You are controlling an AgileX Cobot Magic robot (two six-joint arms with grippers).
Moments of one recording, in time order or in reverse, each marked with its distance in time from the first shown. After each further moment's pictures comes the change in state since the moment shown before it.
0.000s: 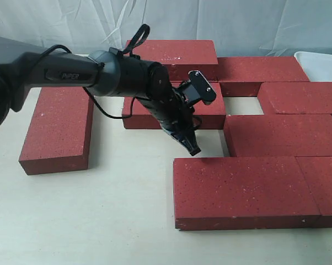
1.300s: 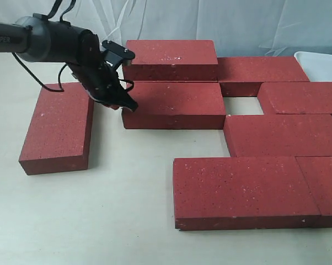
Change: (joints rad) left arm 0.304 -0.049 0.019 0.299 0.096 -0.474; right arm 0.000 0.000 0.000 0.000 0.000 0.000
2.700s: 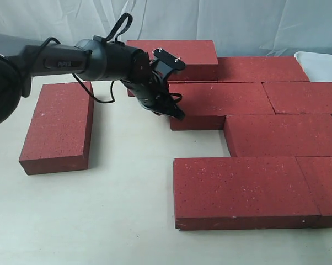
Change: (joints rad) left arm -0.181 0.145 -0.158 -0.094 -0.114 0.046; right arm 0.000 0.000 0.000 0.000 0.000 0.000
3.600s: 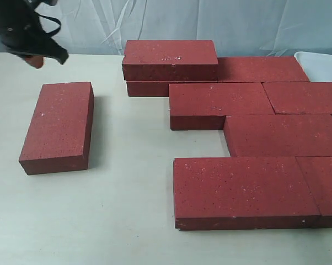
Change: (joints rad) left arm 0.388 -0.516 0.183 0.254 0.490 -0.146; right arm 0.000 0.000 0.000 0.000 0.000 0.000
